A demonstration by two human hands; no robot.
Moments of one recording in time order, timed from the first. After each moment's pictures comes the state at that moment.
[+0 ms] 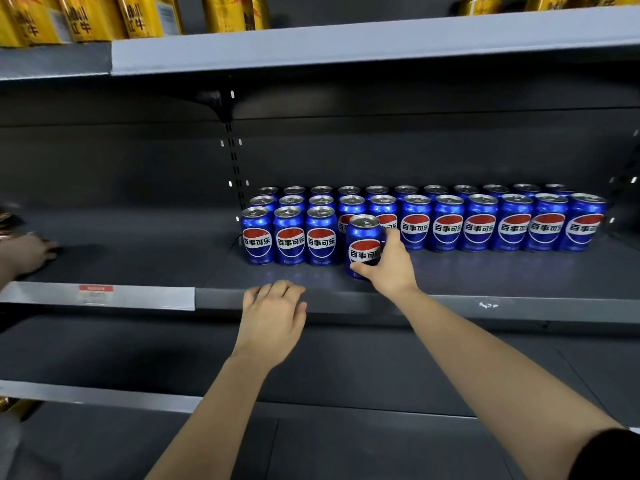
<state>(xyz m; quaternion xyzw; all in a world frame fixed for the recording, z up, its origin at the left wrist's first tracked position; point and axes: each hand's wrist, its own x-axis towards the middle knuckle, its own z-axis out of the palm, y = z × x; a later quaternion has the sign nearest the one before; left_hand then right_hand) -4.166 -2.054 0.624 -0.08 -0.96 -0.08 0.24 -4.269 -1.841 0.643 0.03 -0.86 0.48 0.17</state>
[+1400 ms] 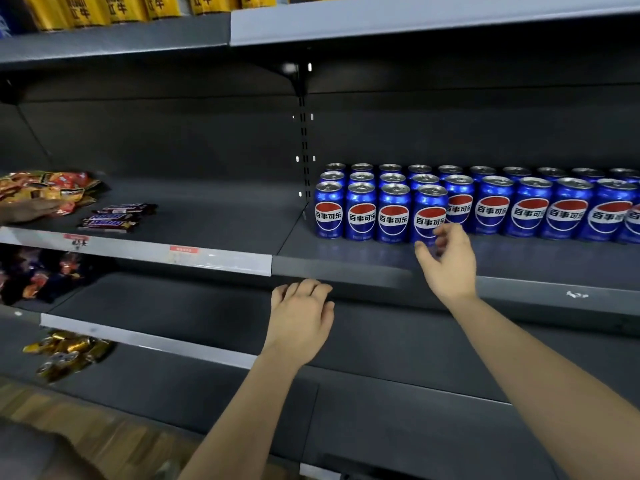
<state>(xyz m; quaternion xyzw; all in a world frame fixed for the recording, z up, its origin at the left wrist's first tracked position) -4.120 -2.125 0.598 -0.04 -0.97 -0.10 0.23 -4.227 -1.888 0.626 0.04 -0.84 0.46 0.29</state>
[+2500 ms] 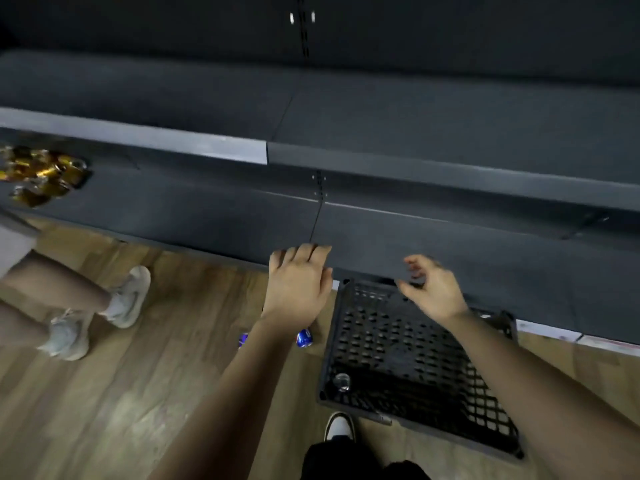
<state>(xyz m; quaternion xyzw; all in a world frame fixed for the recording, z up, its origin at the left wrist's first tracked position) -4.025 -2.101 0.225 -0.02 -0.99 -0.09 0.05 -4.085 -1.853 0.161 0.07 -0.92 0.35 -0.13</state>
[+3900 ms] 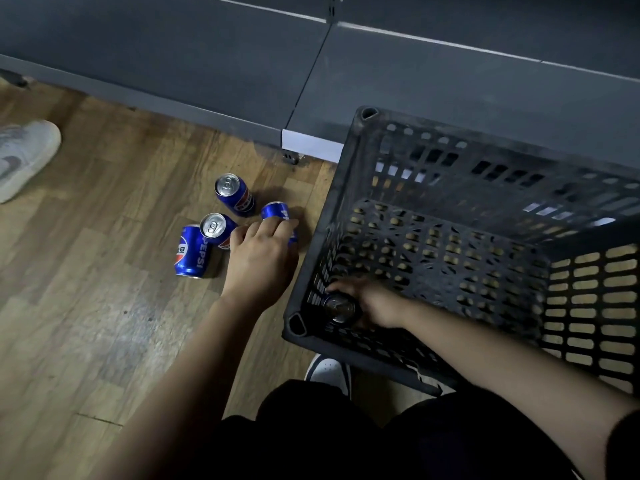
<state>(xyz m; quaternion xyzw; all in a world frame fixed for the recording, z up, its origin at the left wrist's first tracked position) -3.937 -2.119 -0.178 0.06 -0.99 -0.08 -0.06 -3.980 -1.913 -0.283 0.36 -0.83 0.24 -0.35</state>
